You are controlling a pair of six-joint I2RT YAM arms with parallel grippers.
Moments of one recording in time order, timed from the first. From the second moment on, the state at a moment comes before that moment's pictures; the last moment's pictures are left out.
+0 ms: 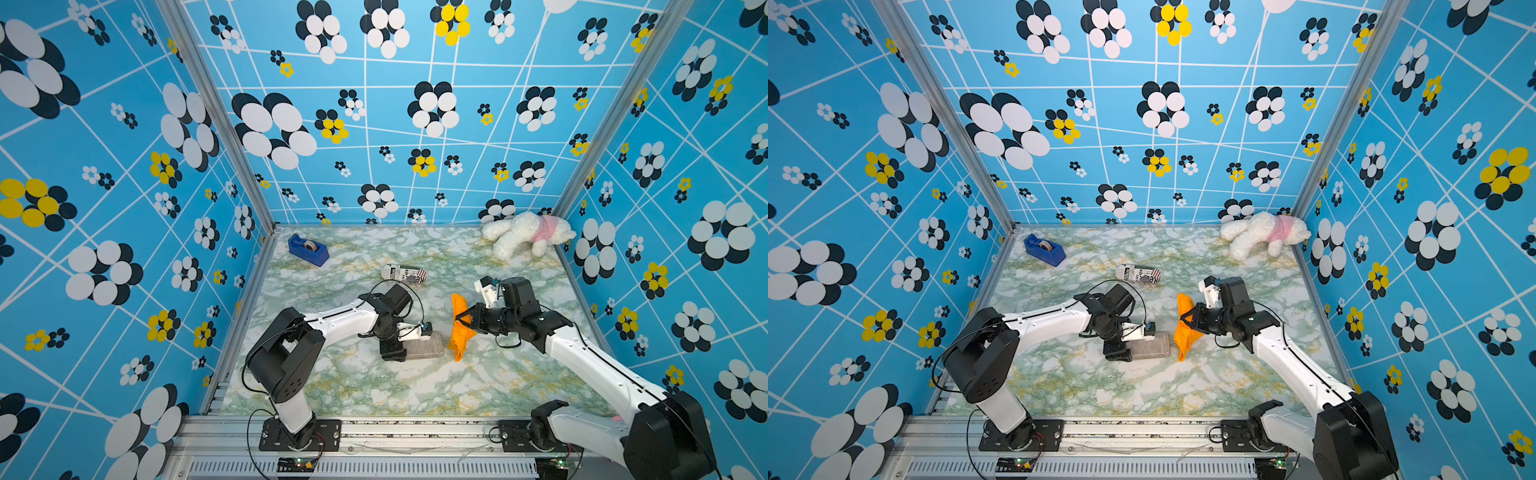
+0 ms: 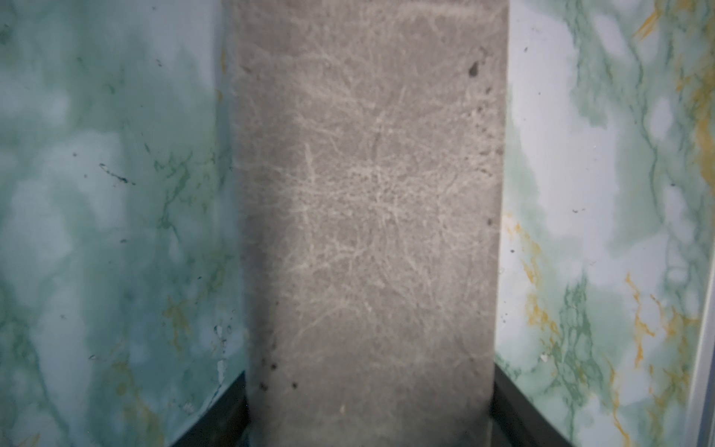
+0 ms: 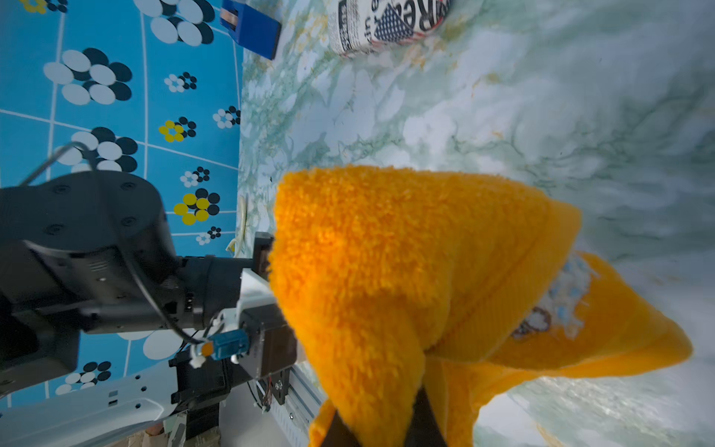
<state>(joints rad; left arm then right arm) -0.74 1.73 1.05 -0.65 0.30 0.72 0.38 1.18 0.69 -0.35 -0.54 0.62</state>
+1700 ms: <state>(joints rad) -0.76 1.75 0.97 -0.41 0.33 0.56 0.53 1.60 0.55 0.32 -0.75 0.74</state>
